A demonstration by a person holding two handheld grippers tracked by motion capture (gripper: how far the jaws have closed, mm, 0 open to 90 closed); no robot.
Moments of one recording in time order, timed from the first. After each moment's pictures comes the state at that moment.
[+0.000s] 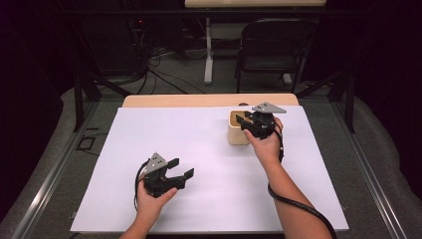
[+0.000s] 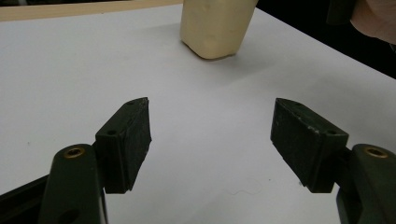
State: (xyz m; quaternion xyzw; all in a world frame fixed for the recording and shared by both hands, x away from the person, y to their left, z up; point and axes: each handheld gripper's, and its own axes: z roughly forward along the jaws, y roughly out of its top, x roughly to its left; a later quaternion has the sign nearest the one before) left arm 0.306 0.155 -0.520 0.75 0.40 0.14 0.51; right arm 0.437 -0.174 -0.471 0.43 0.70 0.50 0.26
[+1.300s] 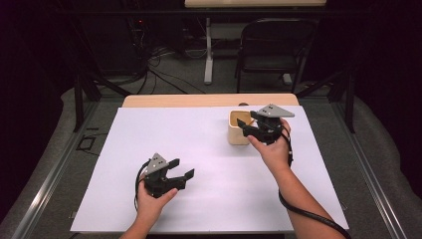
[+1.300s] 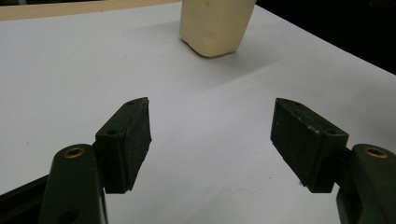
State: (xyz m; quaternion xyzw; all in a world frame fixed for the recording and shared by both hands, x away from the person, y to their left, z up) left arm 0.306 0.154 -0.521 0.75 0.40 0.14 0.50; right arm 0.404 -0.181 -0.446 0.40 0.72 0.50 0.28
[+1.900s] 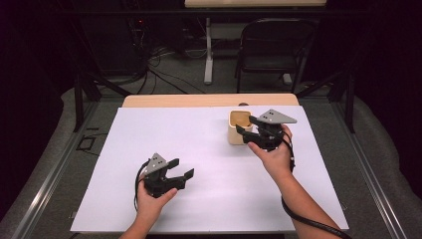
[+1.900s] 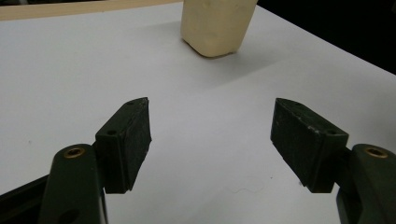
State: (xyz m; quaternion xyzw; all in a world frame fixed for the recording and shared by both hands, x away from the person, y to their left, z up) left arm 0.306 0.155 -0.520 0.75 0.40 0.14 0.50; right arm 0.383 -0.179 -0.444 0.38 0.72 0.51 0.27
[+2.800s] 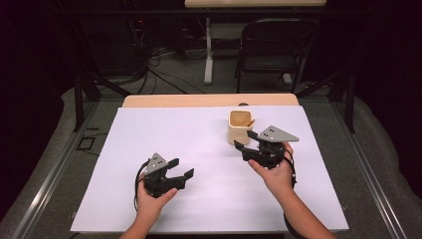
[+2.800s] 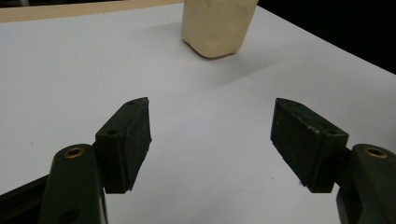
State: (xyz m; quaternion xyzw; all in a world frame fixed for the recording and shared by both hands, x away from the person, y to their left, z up) left arm 0.305 0.155 -0.520 0.75 0.40 0.14 0.50; right arm 0.342 -0.177 -0.458 0.36 0.73 0.52 0.25
